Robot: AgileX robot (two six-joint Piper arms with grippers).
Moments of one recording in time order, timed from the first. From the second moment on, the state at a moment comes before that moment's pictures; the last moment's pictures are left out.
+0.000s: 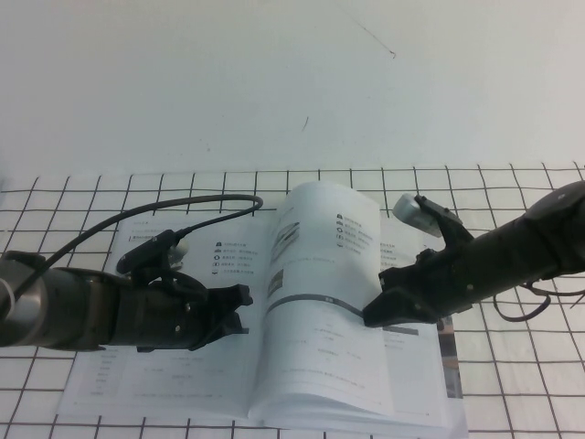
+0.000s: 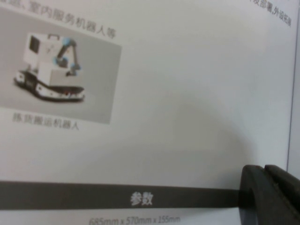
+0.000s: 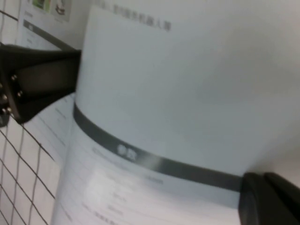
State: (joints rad) right arm 0.26 2.04 -1.14 1.18 0.84 -0.86; left arm -0.30 1.86 -0.81 -1.67 0.32 1.03
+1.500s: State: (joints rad) right arm 0.33 2.05 -1.14 1.11 0.80 -0.83; left arm -0.30 1.86 -0.81 -1.67 0.32 1.03
